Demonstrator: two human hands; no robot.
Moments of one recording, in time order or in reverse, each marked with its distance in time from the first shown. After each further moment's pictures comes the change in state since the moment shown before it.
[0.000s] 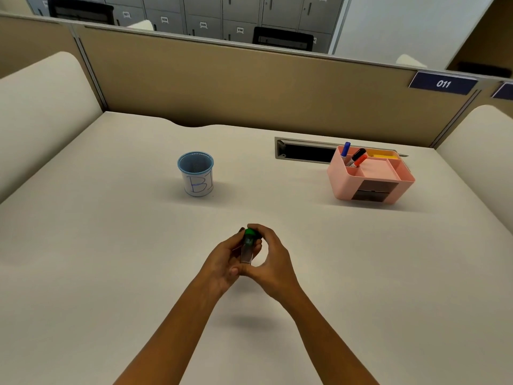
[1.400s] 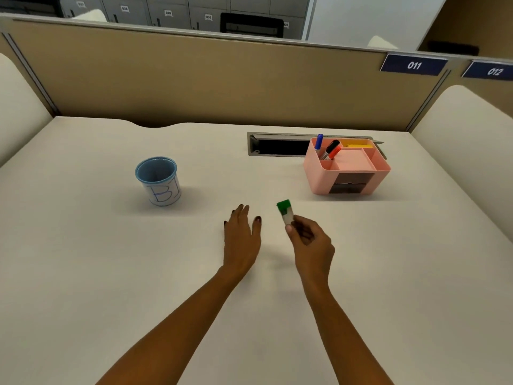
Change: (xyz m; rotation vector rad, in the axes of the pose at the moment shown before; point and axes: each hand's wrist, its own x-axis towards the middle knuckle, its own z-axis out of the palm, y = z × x) left_hand 0.110 -0.049 0.053 1.321 0.238 0.634; right_hand 0.030 0.050 -0.085 0.056 0.659 0.198
